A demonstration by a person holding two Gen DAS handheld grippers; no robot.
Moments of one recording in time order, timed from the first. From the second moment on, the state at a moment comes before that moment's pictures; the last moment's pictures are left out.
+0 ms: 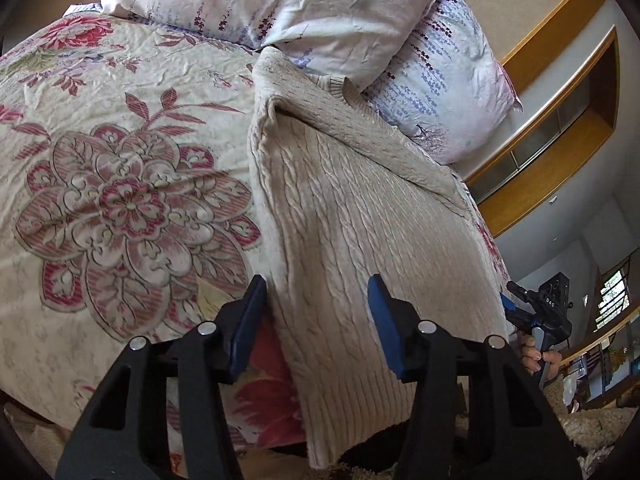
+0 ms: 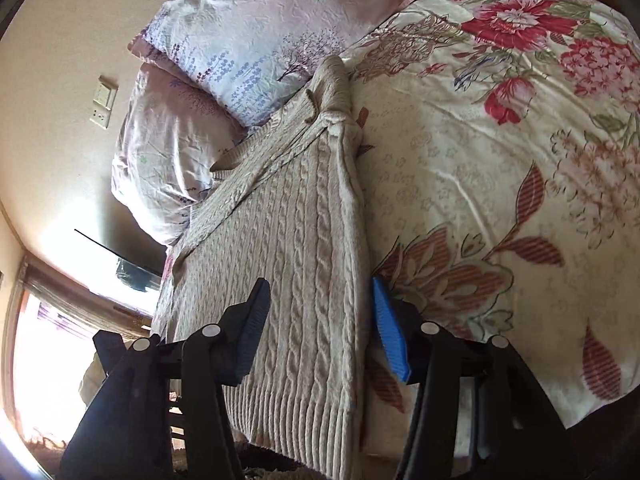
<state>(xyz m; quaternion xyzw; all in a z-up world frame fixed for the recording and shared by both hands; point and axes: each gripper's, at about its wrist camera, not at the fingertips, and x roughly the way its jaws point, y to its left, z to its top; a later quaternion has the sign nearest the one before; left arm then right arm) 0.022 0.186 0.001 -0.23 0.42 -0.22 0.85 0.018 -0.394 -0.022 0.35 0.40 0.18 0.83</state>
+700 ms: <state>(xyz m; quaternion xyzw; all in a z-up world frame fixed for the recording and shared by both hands) -0.024 0.167 -0.012 -0.27 0.43 -0.26 0.82 -0.021 -0.376 -0.035 0.36 0.38 0.28 0.80</state>
